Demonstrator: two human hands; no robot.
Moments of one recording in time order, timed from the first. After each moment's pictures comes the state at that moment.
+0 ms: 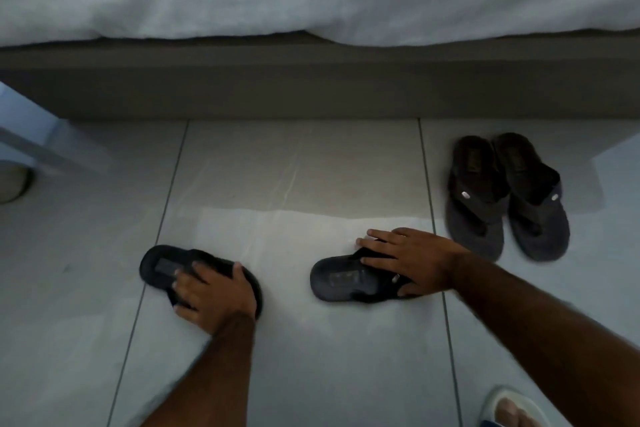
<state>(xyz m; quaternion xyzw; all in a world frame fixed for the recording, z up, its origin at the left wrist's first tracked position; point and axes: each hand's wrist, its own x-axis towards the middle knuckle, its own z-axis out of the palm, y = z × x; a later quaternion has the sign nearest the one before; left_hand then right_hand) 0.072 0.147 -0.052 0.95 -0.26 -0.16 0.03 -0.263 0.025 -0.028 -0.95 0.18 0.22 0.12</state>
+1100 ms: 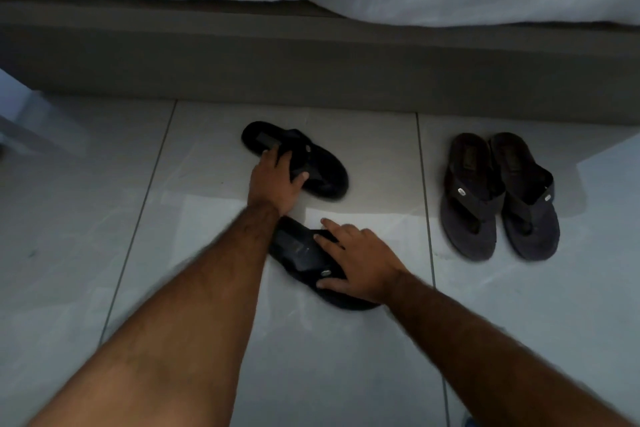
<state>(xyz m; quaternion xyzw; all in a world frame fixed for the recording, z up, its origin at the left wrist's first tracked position) 0.039 -0.027 -0.037 0.75 -0.60 -0.26 0.09 -0.176 0.065 -0.043 -0.90 0.40 0.09 0.18</state>
